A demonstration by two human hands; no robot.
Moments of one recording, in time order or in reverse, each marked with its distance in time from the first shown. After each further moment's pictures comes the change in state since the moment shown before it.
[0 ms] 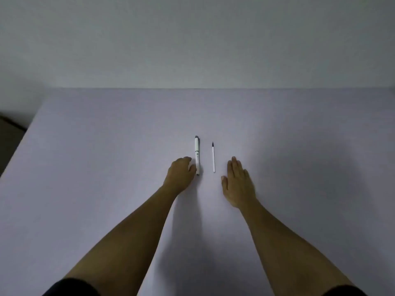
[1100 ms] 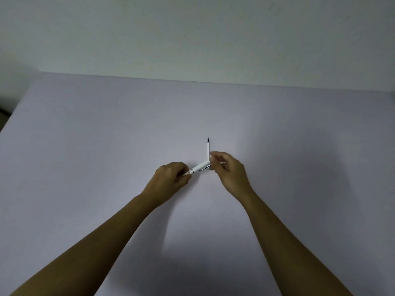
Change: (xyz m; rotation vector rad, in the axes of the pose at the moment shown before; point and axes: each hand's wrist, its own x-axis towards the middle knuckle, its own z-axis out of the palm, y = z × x) left_hand -0.044 -0.011 -0.016 -0.006 0.036 0.312; right_hand -0.005 -0.021 -0.053 1.006 0.094 0.019
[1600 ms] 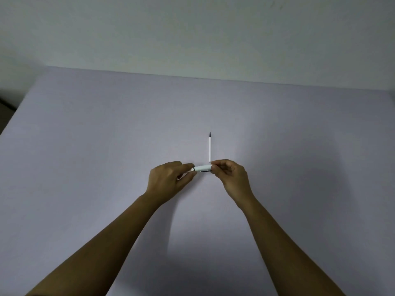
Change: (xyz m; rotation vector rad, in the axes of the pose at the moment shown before) left_hand -0.023 0.008 0.005 0.225 0.226 0.099; right_hand -0.032 0.009 0.006 0.130 0.031 0.069
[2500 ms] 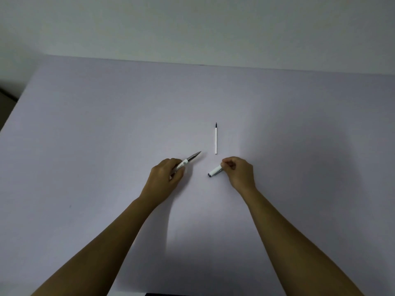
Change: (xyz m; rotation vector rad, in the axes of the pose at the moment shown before) left_hand -0.023 -0.029 0.011 -0.223 -0.077 -0.211; right_hand 0.027 0.041 0.006 -0.400 0.111 0.074
